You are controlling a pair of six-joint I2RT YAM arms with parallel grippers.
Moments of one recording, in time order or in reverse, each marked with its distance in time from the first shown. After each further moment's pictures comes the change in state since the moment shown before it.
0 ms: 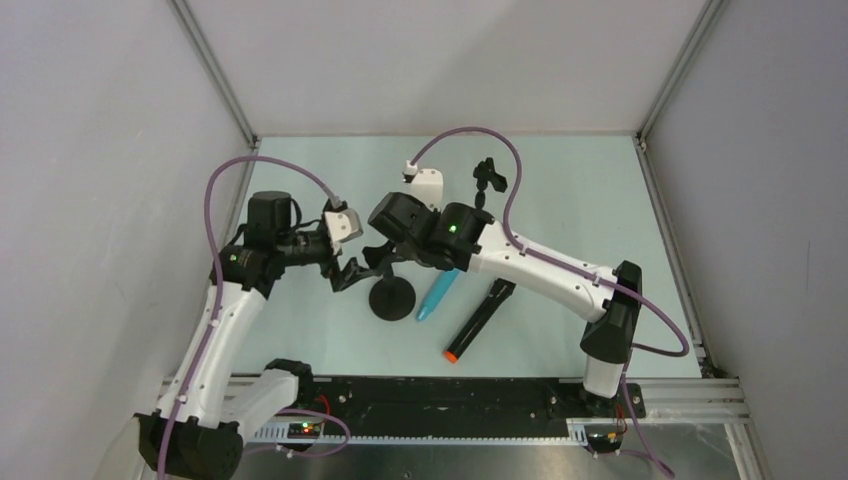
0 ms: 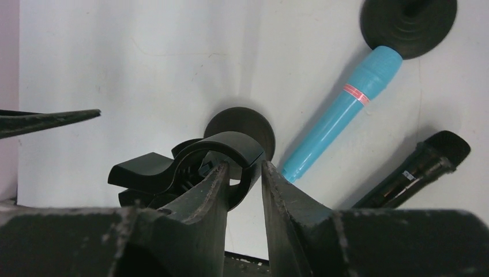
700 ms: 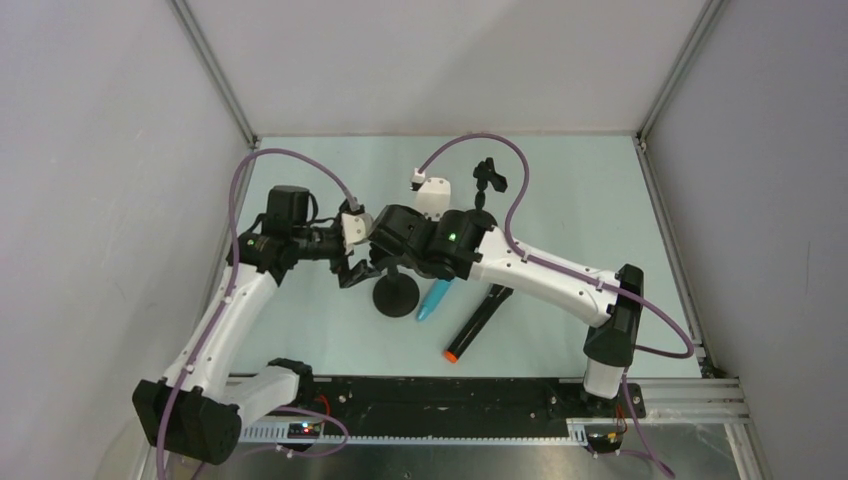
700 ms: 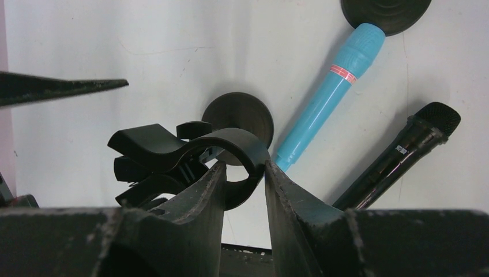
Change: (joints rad) left arm -0.056 0.088 -0.012 0.034 -0.002 0.118; right arm 0.051 -0.014 0.000 -0.110 0.085 0.154
